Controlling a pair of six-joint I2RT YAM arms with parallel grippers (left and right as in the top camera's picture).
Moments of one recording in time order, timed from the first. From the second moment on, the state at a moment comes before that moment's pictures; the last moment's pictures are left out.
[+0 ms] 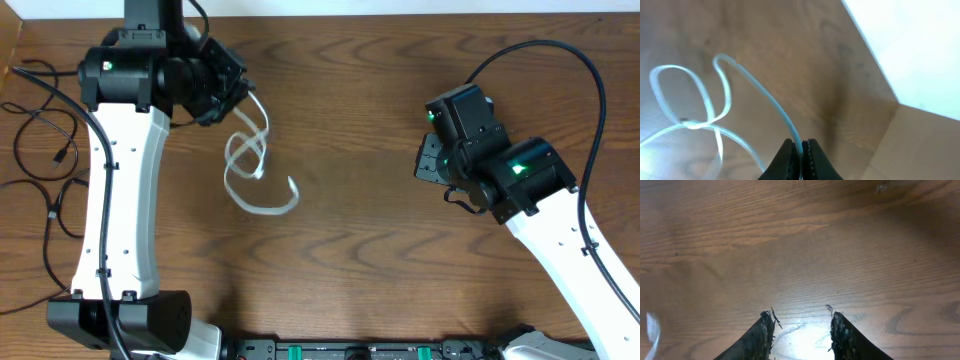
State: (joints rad) left arm -0.05 1.68 1.91 -1.20 0.41 -0.88; right arm 0.50 1.38 1.40 -1.09 0.16 0.72
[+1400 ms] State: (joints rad) left arm 0.20 2.19 2.00 -0.40 -0.32 -0.27; right arm 0.50 1.45 1.40 -1.09 0.13 0.72
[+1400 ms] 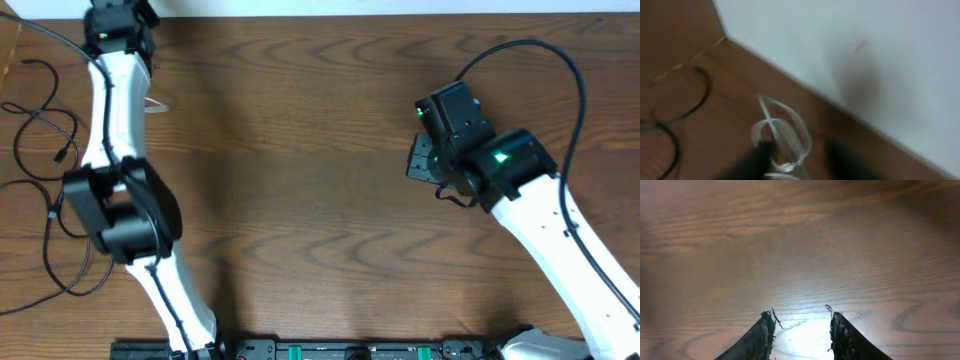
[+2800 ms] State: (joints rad) left arm 0.00 1.40 2.00 -1.42 0.43 -0.30; right arm 0.51 1.05 1.40 -1.38 0.08 0.67
